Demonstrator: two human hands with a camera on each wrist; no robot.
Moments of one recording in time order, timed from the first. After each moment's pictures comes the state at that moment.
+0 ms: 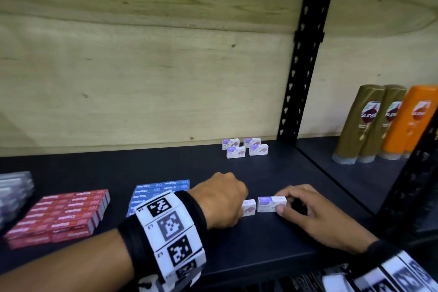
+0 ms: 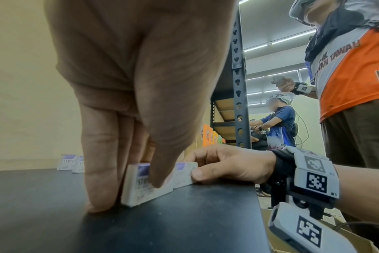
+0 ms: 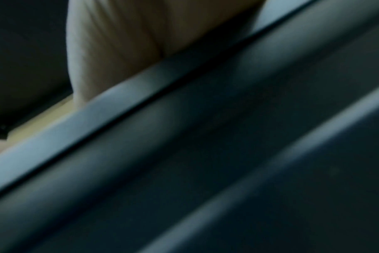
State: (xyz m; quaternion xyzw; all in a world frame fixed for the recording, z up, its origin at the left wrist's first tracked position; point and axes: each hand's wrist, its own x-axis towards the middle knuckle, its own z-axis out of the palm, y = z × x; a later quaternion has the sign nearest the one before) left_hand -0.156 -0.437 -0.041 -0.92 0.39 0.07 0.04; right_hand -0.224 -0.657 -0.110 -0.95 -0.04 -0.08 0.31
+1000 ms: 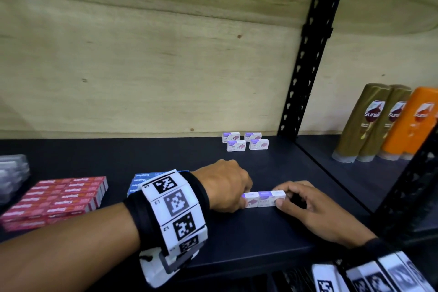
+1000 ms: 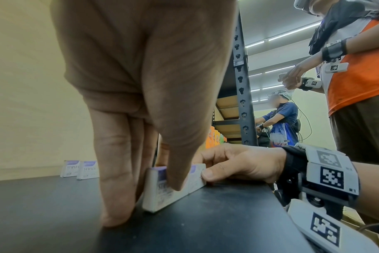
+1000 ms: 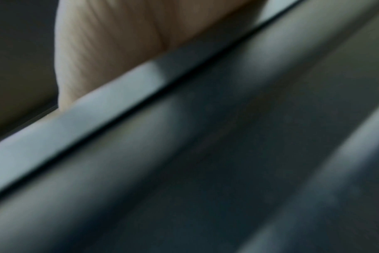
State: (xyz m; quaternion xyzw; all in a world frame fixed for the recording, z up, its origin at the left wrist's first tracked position) left_hand -0.145 -0.440 -0.035 -0.90 0.43 0.09 0.03; right_hand -0.220 -0.656 -0.112 -0.94 -0.03 -0.05 0.35
